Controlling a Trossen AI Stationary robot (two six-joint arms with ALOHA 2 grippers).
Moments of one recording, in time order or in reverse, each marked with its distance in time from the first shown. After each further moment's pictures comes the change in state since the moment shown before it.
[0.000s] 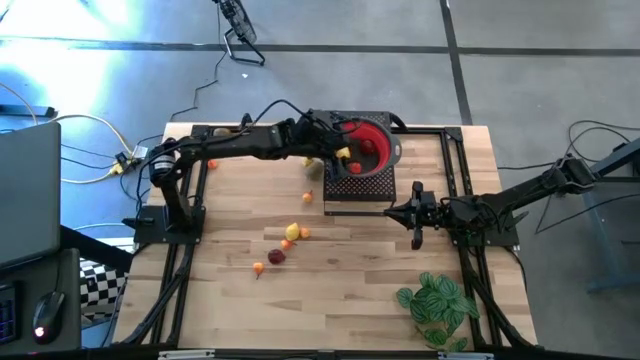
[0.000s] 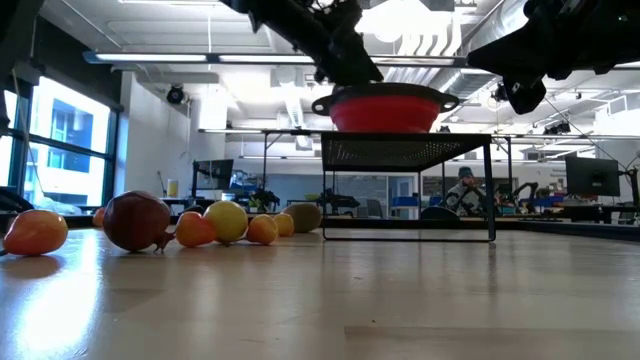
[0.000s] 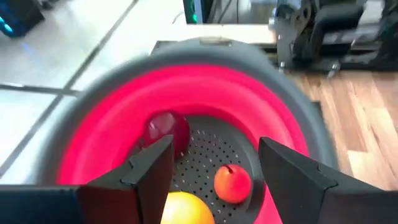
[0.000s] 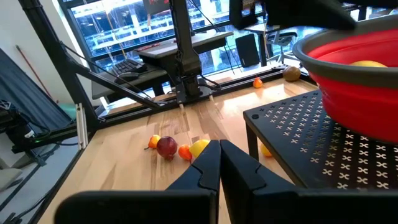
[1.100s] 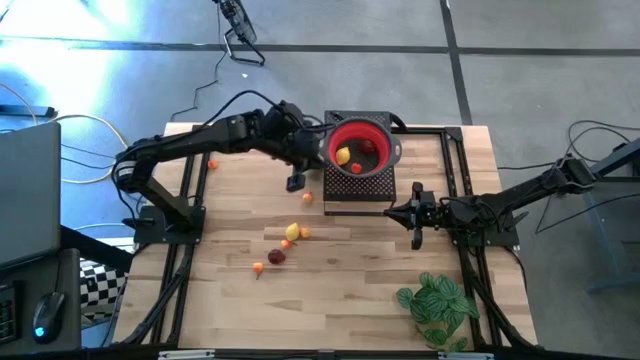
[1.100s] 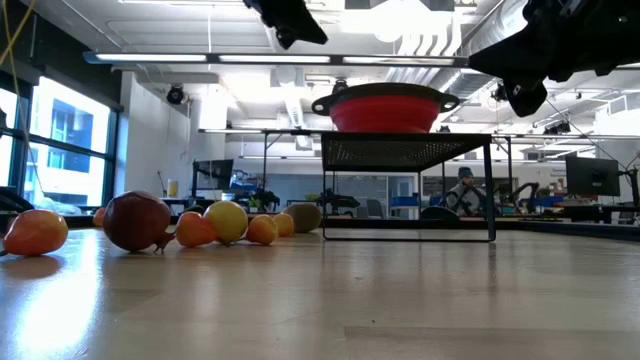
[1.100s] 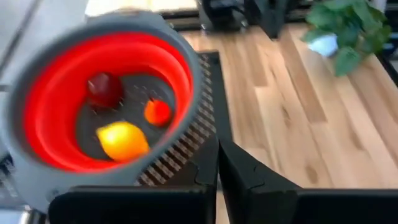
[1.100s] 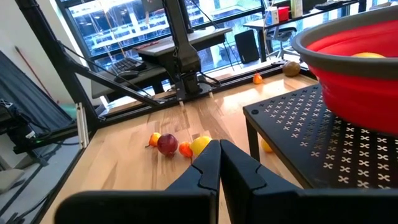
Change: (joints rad) left arm -0.009 -0.240 0.001 -0.437 0.216 0.108; right arm 0.000 0.000 0.000 -0.015 0.000 0.027
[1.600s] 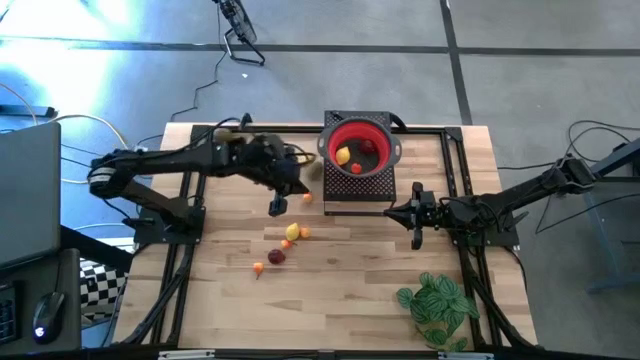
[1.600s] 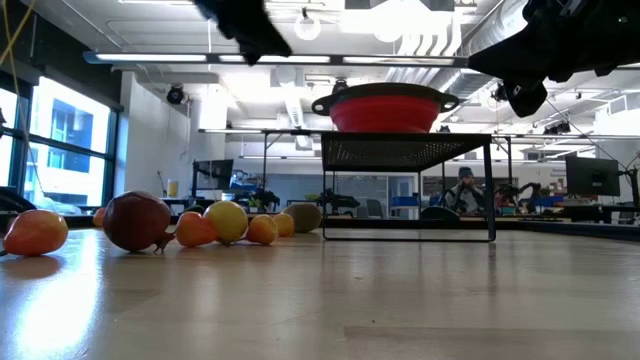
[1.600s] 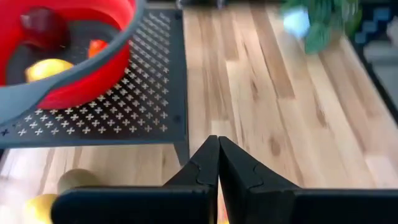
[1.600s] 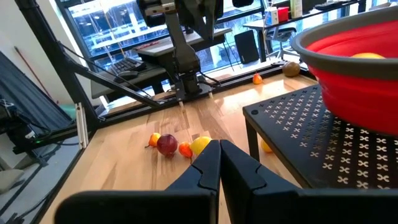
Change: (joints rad) left arm -0.099 -0.227 -0.397 0.191 -0.043 -0.153; right arm 0.000 0.000 0.000 -0.001 0.000 -0.003
